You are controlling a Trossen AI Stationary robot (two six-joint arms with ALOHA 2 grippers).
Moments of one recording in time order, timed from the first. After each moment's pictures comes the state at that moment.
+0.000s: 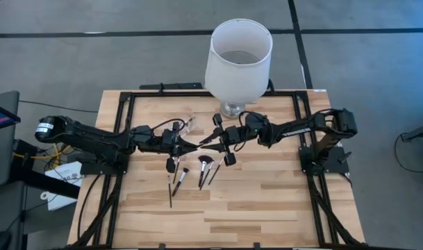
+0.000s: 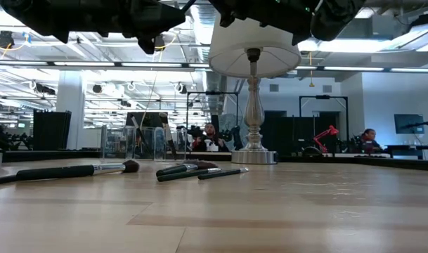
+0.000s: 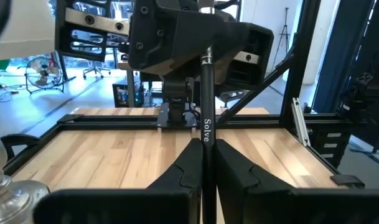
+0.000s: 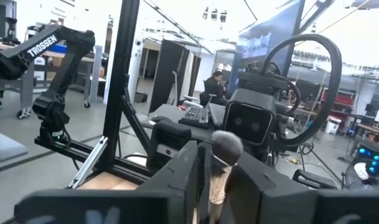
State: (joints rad) left arm -0.07 1.15 0.46 0.69 0.02 0.03; right arm -0.06 1.66 0.94 0.90 -0.42 -0.20
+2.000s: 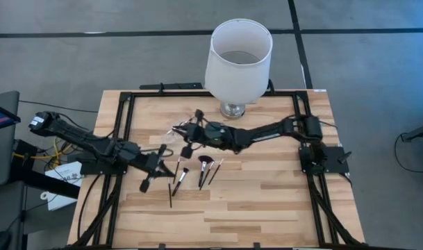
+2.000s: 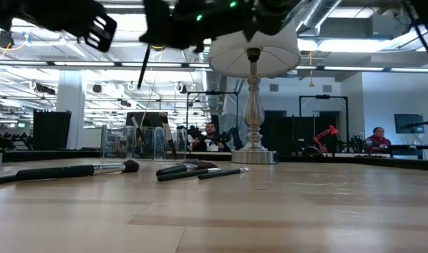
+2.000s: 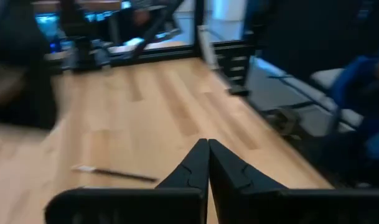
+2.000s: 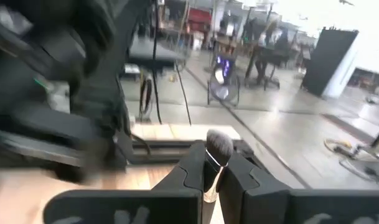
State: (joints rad) left arm -0.38 0.83 0.38 0.20 0.02 0.03; right arm 0.00 2.06 1.46 0.50 0.31 -0.24
